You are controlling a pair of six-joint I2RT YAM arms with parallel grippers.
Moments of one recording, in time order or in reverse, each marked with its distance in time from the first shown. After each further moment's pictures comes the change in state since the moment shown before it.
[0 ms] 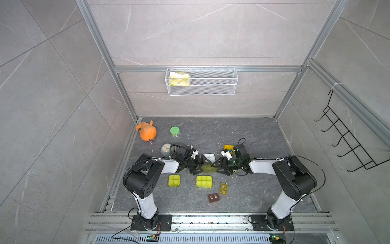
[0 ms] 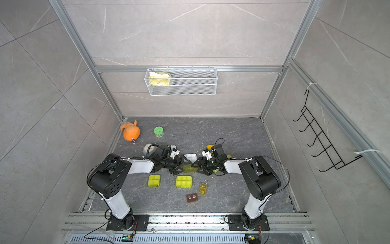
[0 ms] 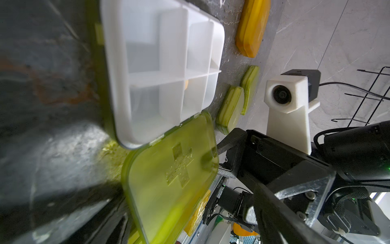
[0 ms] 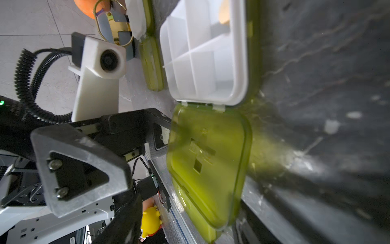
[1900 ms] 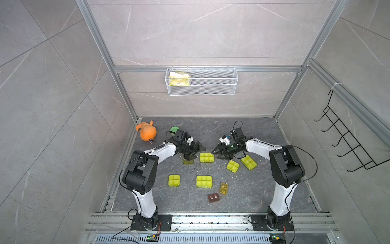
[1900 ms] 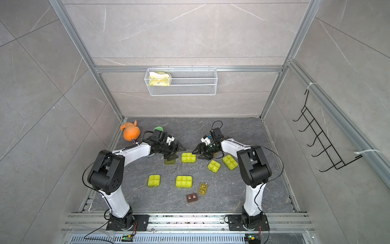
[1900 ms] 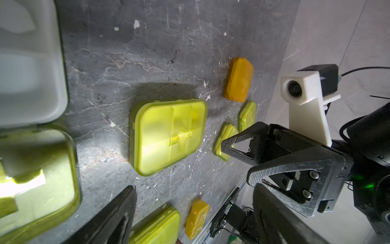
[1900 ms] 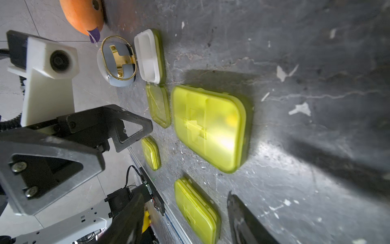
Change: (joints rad) left arm 0.133 0.054 0.389 -0.540 -0.074 0.275; right arm -0.085 0.212 0.517 -0.602 0.007 -0.321
